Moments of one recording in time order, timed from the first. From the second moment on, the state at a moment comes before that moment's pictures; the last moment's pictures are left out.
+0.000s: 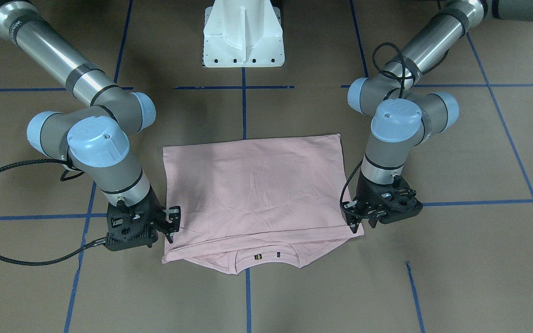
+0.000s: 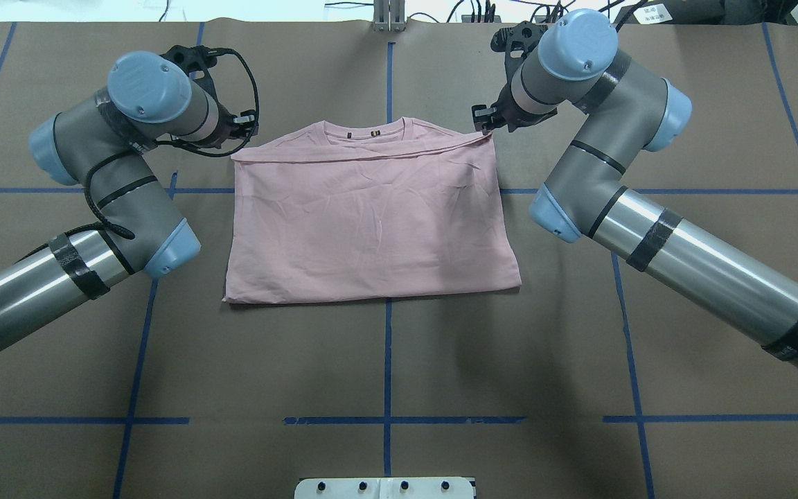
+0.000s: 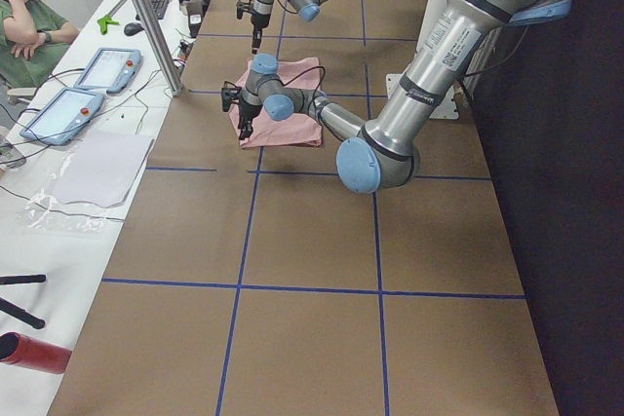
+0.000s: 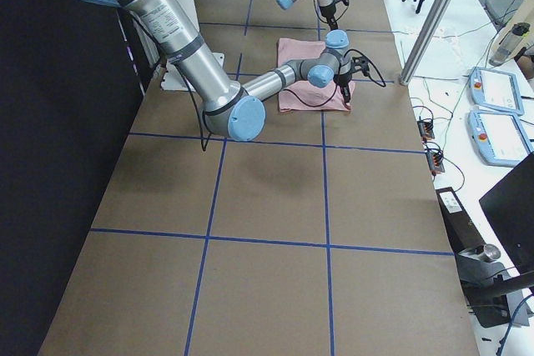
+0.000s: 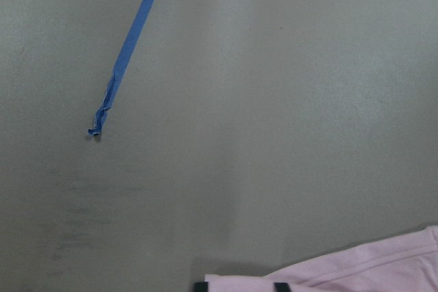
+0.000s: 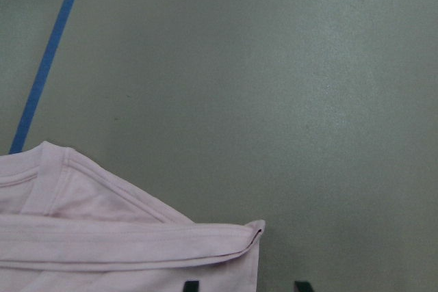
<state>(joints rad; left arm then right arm) -0.80 -2.19 -1.35 -2.01 -1.74 -1.27 0.82 -0.85 1.25 -1.11 1.90 0.90</state>
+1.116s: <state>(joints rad) -0.80 -2.17 -1.50 -1.98 -1.75 -1.29 0.64 -1.08 1.63 -1.42 2.01 1.19</state>
